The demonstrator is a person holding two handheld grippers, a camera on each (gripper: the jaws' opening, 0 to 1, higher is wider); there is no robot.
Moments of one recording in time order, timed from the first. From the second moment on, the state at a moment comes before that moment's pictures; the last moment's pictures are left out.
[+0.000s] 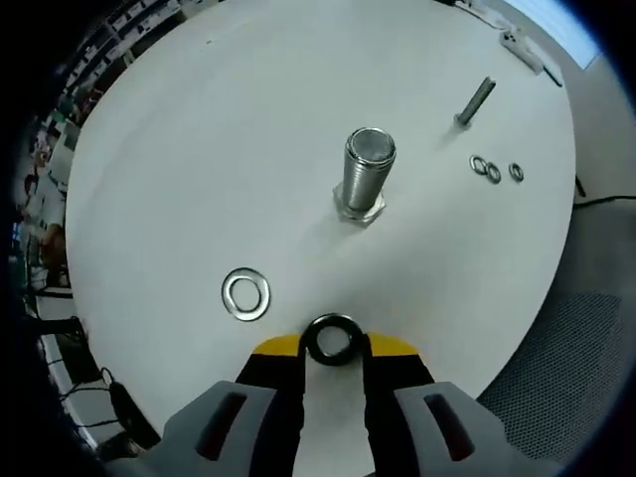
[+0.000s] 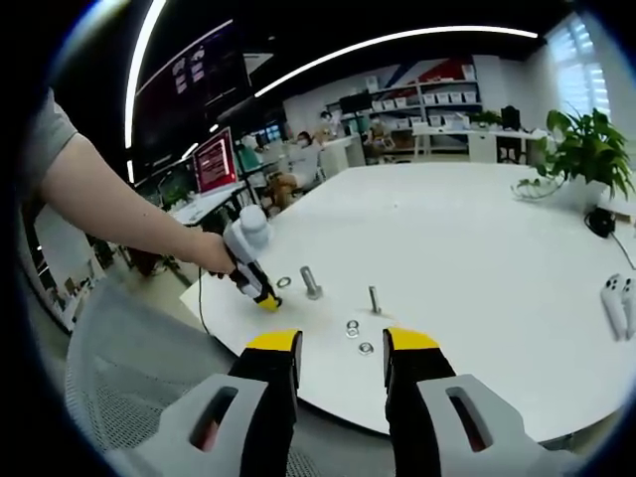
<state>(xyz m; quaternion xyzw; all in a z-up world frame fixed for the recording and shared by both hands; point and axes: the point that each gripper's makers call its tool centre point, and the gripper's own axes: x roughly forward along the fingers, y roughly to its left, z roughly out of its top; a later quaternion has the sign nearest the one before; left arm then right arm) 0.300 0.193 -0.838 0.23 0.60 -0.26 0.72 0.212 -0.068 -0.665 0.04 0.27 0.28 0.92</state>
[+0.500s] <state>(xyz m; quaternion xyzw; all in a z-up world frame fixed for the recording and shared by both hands) 0.295 0.183 -0.829 0.23 0.58 -0.29 0.73 0.211 -0.068 -0.666 0.04 0.28 0.28 0.92</state>
